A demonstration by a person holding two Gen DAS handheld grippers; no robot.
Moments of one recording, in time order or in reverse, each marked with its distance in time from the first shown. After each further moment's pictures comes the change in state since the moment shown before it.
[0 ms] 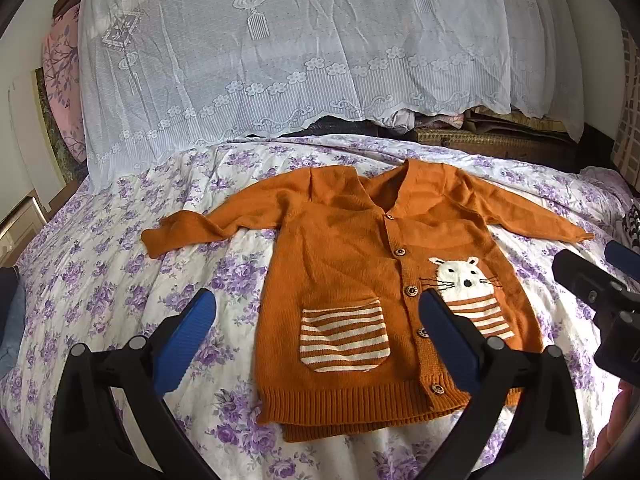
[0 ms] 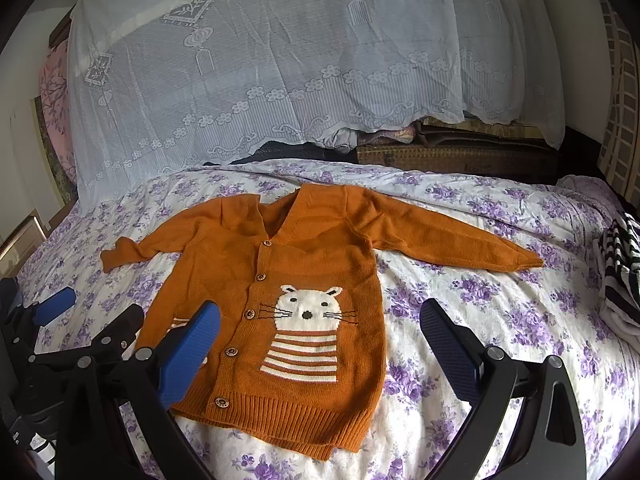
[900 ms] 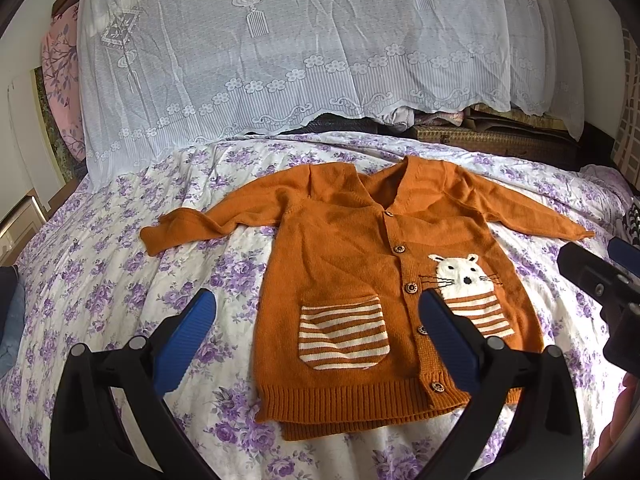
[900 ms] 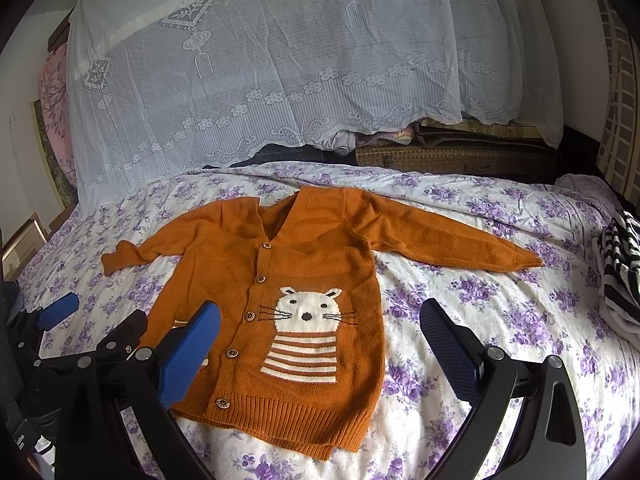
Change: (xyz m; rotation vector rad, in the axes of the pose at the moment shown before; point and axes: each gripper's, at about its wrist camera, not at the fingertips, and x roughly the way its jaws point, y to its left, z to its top) left arm 0.001 -0.002 0.000 0.003 0.003 0.004; right arm -0.002 -0.001 0.000 0.002 -0.005 0.002
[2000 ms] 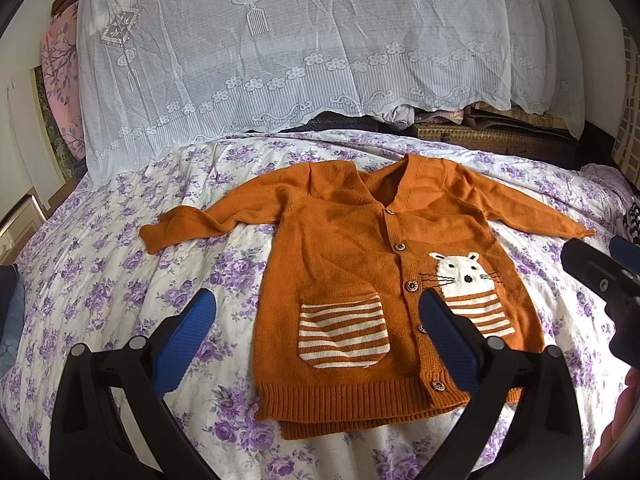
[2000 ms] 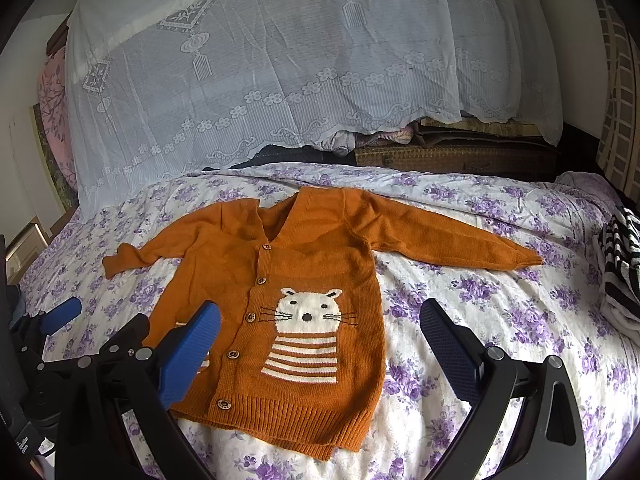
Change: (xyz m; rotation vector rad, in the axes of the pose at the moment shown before) left arm -0.001 0.001 -0.003 0.000 0.004 0.000; right arm 0.000 0.000 0.001 0.003 -0.002 0.001
